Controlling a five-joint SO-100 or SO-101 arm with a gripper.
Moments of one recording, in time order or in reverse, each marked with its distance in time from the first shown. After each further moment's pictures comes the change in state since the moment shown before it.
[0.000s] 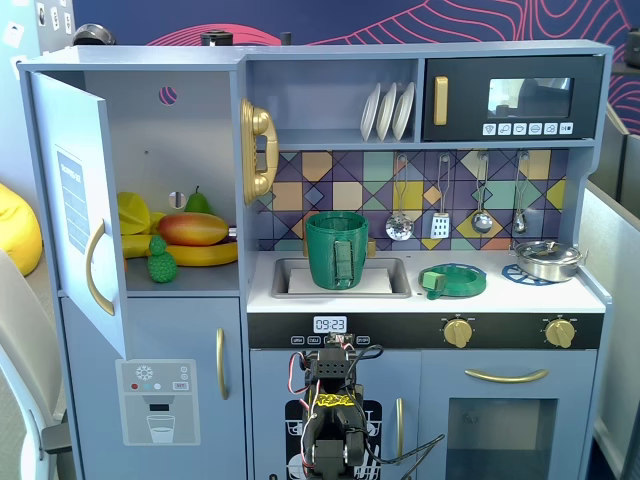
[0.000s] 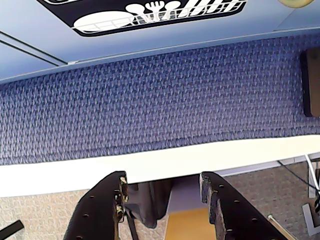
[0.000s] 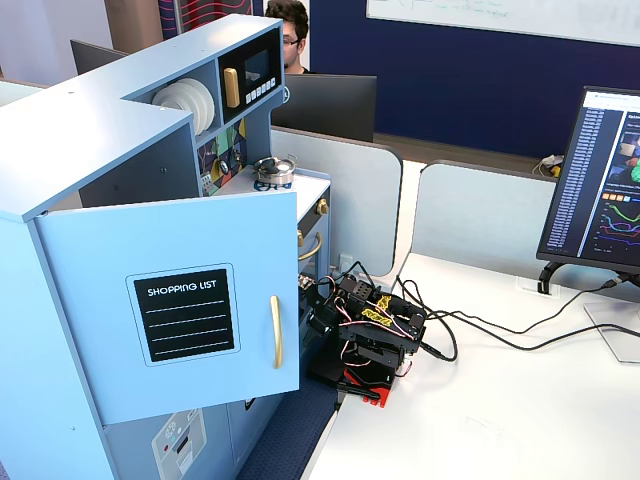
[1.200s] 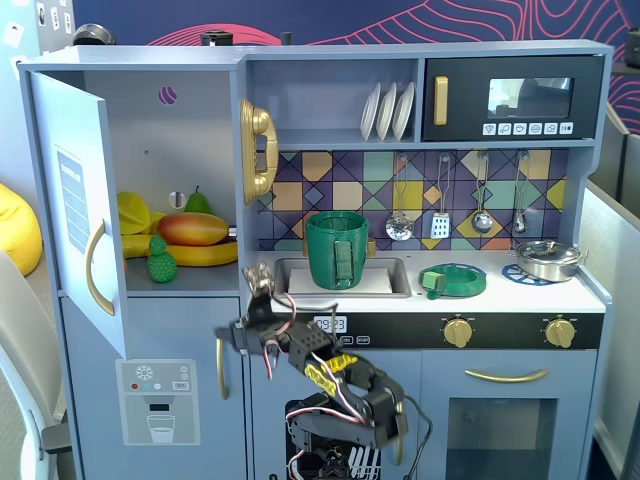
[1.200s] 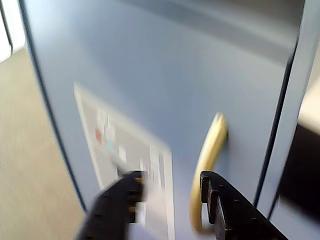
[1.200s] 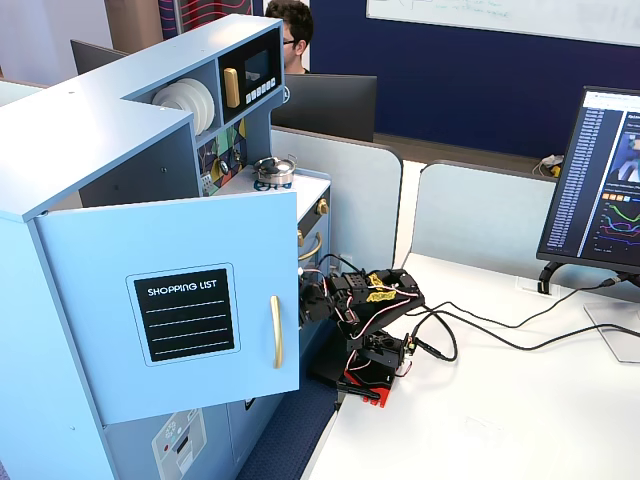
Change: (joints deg) arm -45.0 -22.3 -19.8 -60.2 -4.0
